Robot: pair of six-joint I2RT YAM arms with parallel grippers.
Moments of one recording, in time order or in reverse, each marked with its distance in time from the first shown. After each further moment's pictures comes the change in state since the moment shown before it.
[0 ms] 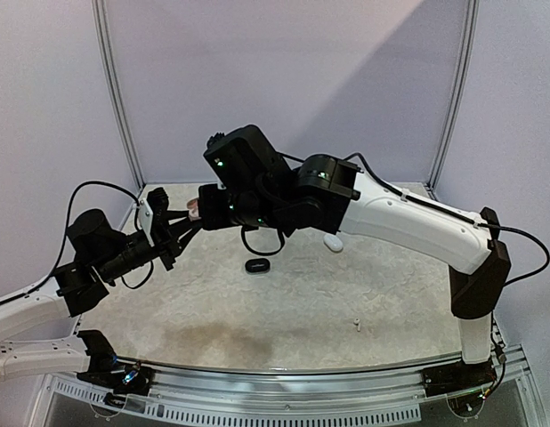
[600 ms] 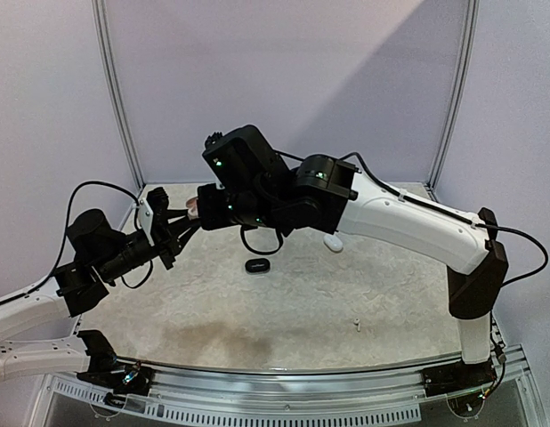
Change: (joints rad) left arm 0.000 0.000 0.000 0.005 -0.021 0.018; right arm -0.001 0.012 0.014 0.005 0.002 -0.038
